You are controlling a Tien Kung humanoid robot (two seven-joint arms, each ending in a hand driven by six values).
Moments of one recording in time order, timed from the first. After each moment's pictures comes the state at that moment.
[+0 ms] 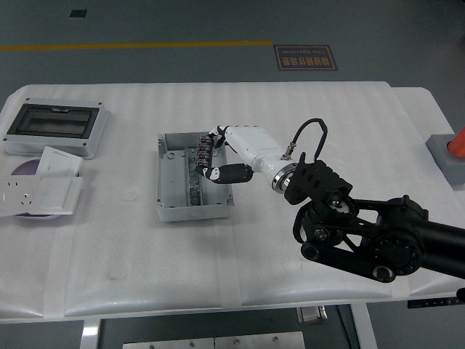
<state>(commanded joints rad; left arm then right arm) 0.12 0.23 -0.29 -0.24 0.35 0.04 0.05 0.83 -0.29 0.27 1.45 -1.71 -0.35 -0.48</state>
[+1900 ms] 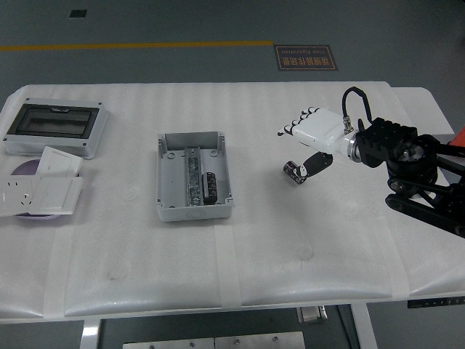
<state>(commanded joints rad) 0.11 0.24 -0.27 -0.24 0.34 0.05 0.05 1.01 -0.63 0.19 1.37 -1.96 0.13 -0.16</state>
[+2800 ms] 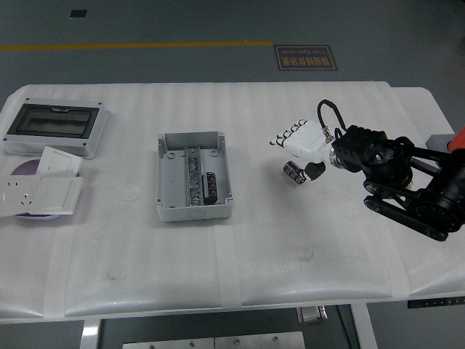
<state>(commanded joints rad) 0.08 0.25 -0.24 -0.24 0.34 0.05 0.05 0.95 -0.50 0.27 1.23 -2.09 0.25 -0.14</state>
